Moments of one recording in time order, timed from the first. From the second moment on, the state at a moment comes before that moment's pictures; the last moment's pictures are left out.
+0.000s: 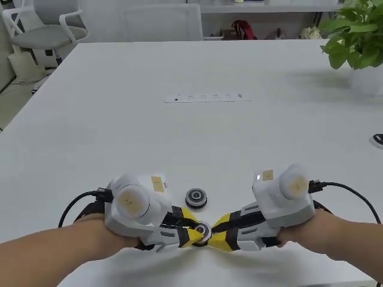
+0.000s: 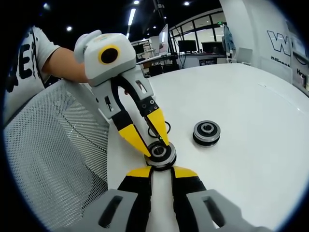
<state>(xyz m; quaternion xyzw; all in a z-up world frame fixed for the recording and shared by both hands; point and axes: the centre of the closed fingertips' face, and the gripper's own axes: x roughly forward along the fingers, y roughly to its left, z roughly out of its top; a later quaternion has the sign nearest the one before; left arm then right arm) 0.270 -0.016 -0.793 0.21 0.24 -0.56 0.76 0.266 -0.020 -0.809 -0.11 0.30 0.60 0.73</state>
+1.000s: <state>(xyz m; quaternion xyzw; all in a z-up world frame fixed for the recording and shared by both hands) 0.270 -0.016 -0.793 0.22 0.24 -0.56 0.76 0.270 -0.024 -0.810 -0.08 0.33 0.58 0.74</state>
